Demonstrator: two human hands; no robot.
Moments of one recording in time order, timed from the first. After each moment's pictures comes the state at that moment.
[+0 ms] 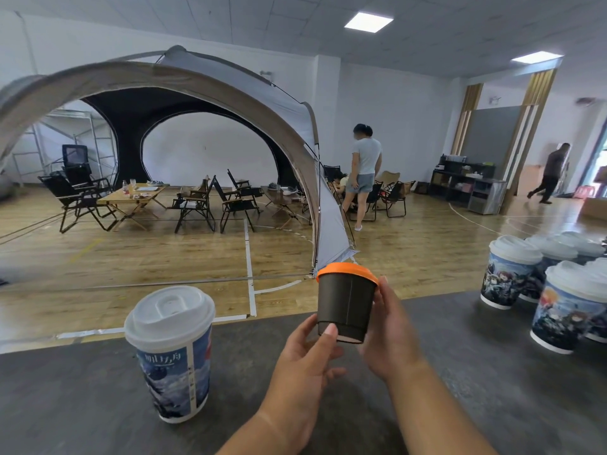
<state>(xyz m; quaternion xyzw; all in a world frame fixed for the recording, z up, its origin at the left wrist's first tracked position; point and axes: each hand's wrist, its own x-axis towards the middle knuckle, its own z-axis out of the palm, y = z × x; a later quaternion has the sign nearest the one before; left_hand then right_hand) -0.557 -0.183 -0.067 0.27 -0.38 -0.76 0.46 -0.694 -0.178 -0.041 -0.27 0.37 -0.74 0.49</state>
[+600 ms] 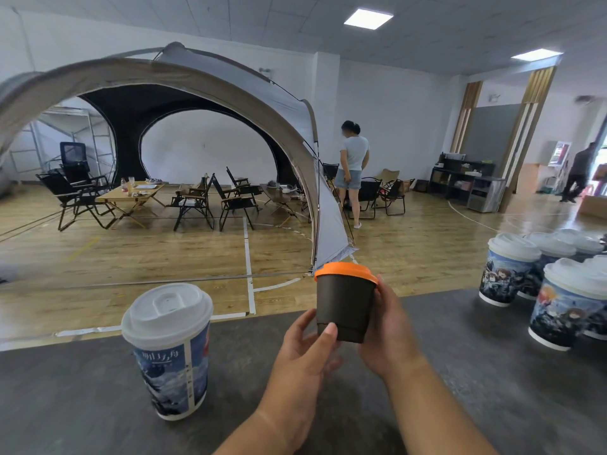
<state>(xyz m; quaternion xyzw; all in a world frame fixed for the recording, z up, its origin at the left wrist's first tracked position) -0.556 -0.180 -0.065 0.26 -0.39 -0.75 0.47 -0.694 -0.179 -0.042 -0.28 0.37 -0.73 0.50</state>
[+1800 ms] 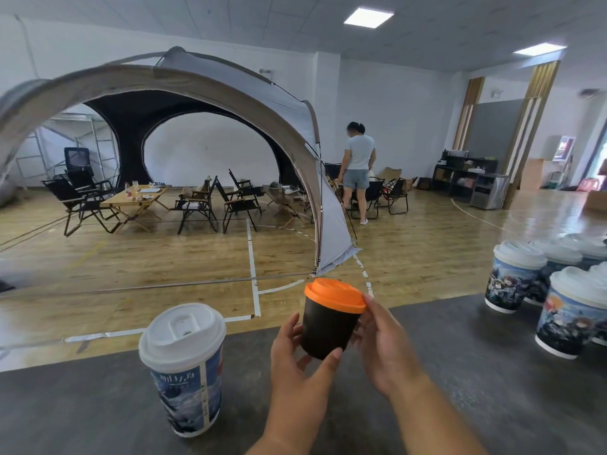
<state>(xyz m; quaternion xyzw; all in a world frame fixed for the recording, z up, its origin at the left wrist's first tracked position) -0.547 -0.193 -0.079 0.32 -0.55 -0.53 0.55 -0.682 -0.185 -0.046 -0.30 0.43 -0.73 0.43</state>
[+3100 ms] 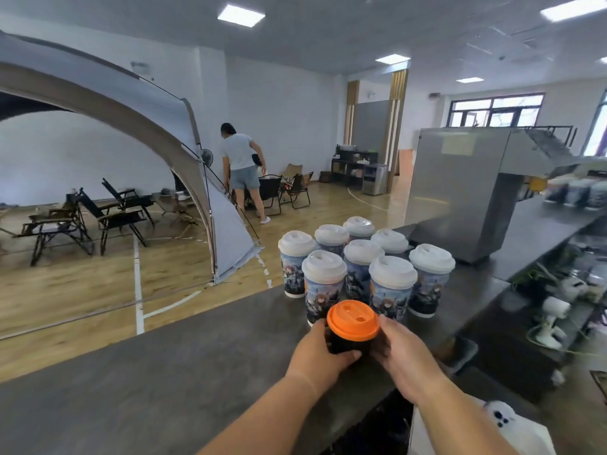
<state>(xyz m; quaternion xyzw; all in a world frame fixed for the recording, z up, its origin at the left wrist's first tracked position) -0.899 -0.030 -0.057 0.28 -0.83 -0.45 0.17 -1.027 0.073 -0.074 -0.13 0.61 -0.72 0.30</state>
